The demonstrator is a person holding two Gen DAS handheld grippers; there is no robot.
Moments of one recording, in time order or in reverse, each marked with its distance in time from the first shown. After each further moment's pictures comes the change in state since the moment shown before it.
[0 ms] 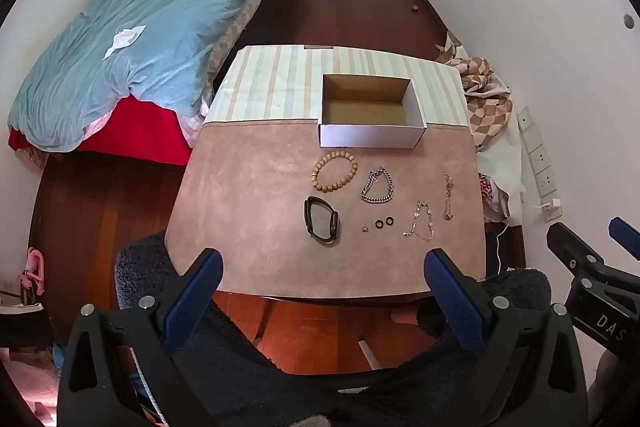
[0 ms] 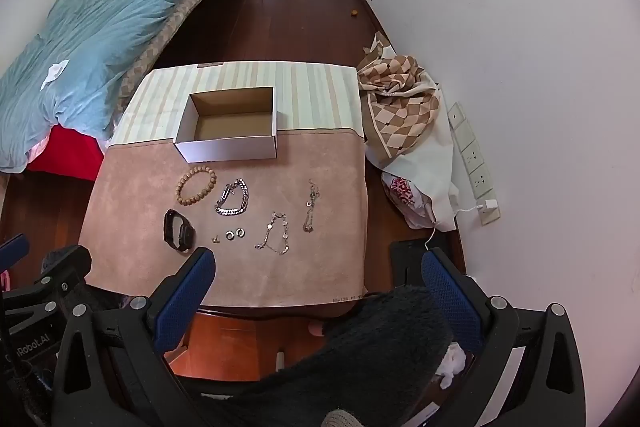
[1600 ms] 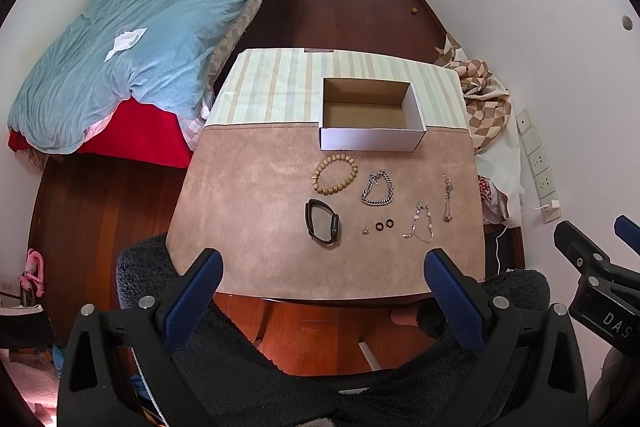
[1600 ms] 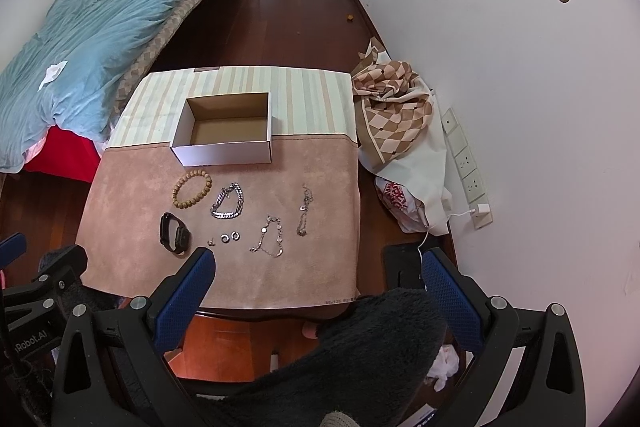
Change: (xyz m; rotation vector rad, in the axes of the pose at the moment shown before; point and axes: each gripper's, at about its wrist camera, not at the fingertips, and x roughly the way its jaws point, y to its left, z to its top) left arm -0.007 -0.001 0.005 0.006 -0.013 -0.008; right arm -0.009 -0.002 0.001 -0.005 -0.018 -0.021
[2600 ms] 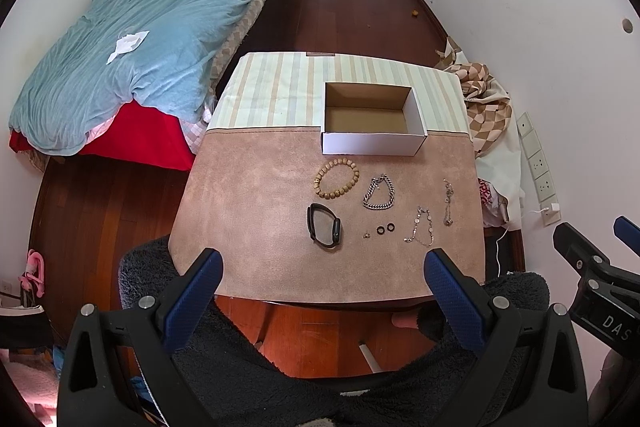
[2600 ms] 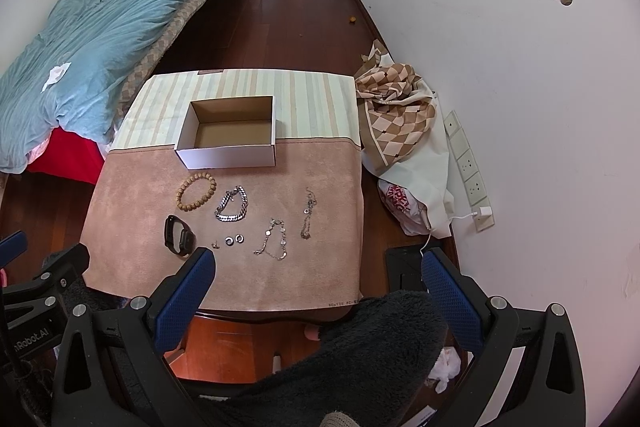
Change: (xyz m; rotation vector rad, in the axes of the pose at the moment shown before) left arm -0.001 0.003 -0.002 -0.004 -0.012 0.002; right arm -0.005 0.000 0.003 0.003 -0.007 0.006
